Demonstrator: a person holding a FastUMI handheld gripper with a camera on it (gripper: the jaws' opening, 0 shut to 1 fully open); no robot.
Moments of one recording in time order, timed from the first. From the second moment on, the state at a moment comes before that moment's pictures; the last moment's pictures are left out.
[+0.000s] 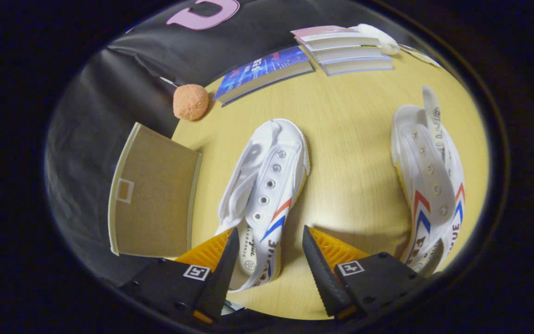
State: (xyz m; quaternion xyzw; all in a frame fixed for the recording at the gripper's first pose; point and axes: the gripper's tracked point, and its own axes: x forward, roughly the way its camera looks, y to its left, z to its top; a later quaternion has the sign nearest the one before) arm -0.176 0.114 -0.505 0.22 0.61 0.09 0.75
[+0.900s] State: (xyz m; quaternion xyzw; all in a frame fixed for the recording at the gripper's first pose) arm -0.163 0.116 -0.509 0.25 0.62 0.07 0.74
